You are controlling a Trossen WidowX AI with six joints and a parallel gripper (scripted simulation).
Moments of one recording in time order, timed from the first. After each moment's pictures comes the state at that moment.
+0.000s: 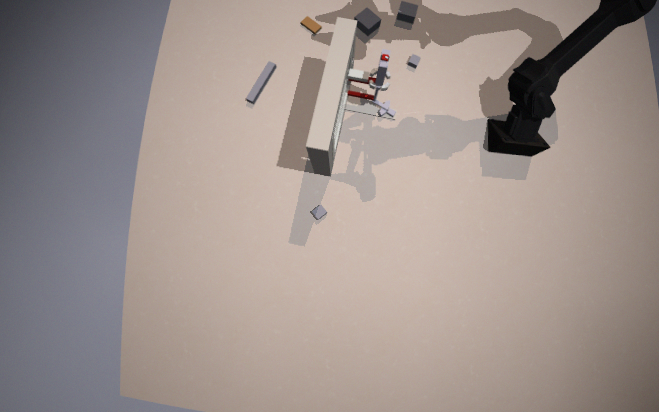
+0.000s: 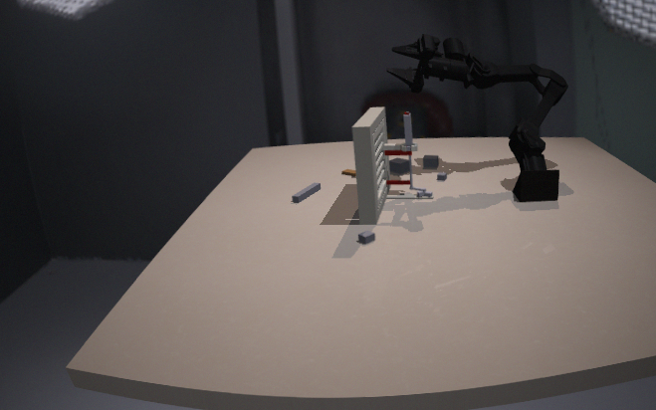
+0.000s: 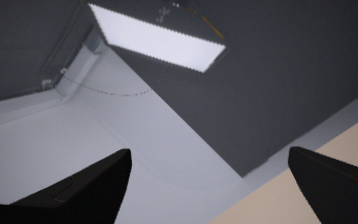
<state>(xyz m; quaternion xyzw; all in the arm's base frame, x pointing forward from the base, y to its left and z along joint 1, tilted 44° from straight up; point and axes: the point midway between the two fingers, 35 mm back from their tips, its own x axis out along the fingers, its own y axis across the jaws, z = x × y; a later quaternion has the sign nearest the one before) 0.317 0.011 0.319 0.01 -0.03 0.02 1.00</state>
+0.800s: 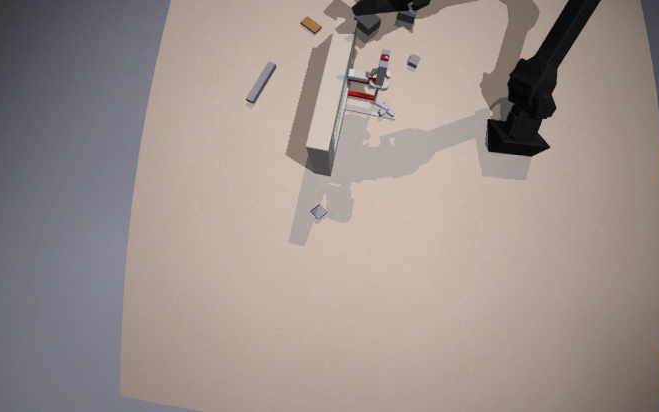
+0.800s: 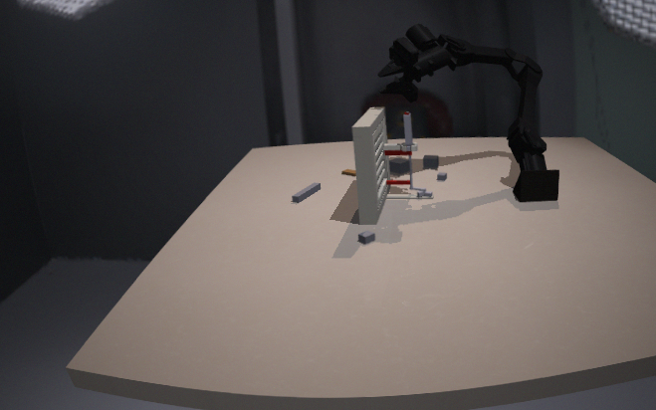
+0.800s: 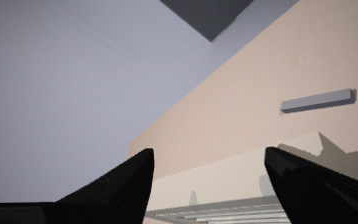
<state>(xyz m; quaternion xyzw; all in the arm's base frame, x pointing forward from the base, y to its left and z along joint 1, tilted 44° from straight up) 0.356 0.028 0.243 0.06 0.26 -0.06 0.96</state>
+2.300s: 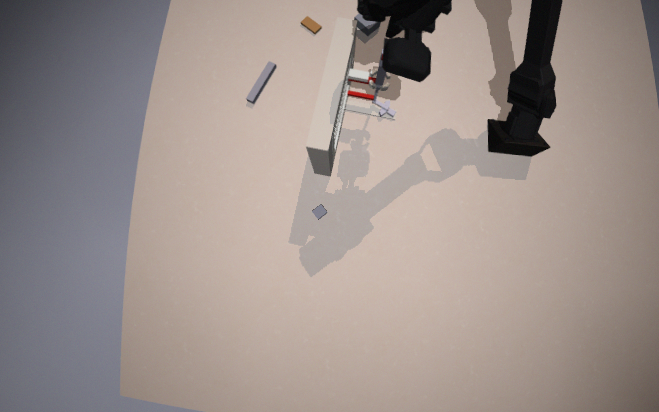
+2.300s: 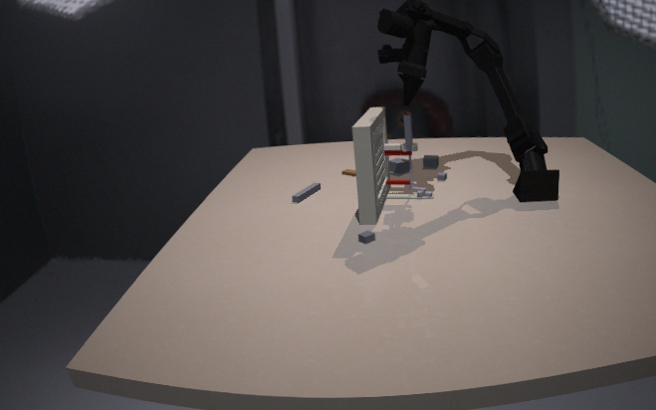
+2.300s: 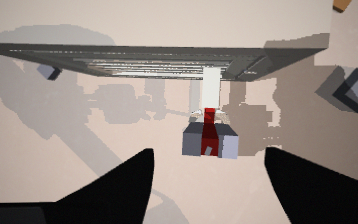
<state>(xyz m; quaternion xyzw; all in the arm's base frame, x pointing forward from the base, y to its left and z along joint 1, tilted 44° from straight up) 0.321 0.051 0.190 -0.19 0.58 -0.29 0.74</state>
